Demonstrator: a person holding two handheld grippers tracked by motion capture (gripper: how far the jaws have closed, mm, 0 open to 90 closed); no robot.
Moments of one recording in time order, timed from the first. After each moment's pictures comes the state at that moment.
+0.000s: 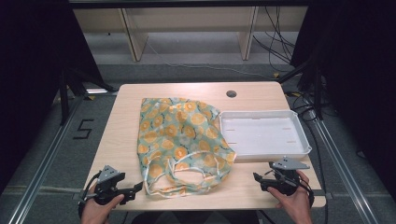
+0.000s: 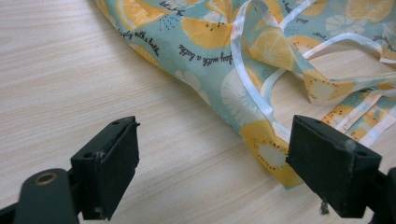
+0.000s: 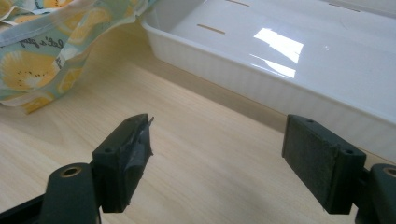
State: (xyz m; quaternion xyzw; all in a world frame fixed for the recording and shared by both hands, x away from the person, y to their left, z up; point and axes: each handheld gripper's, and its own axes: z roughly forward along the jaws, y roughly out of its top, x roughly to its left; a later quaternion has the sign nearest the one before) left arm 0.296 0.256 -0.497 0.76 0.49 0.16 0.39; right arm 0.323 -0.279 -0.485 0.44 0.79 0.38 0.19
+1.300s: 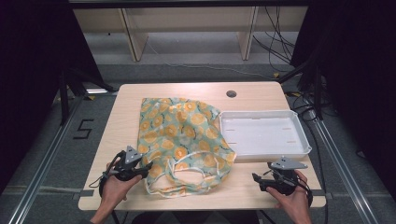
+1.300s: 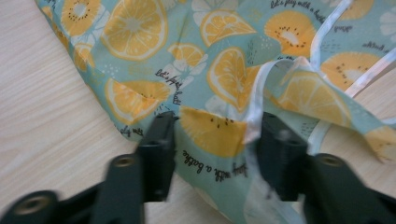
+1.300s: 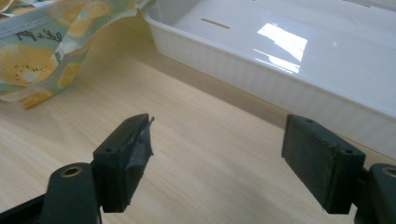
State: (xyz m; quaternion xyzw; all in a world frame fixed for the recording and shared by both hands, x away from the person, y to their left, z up) left arm 0.358 0.215 -0.490 0.82 0.41 0.24 0.32; right arm 0.324 -0.276 -0.488 0.45 0.79 0.38 0.18
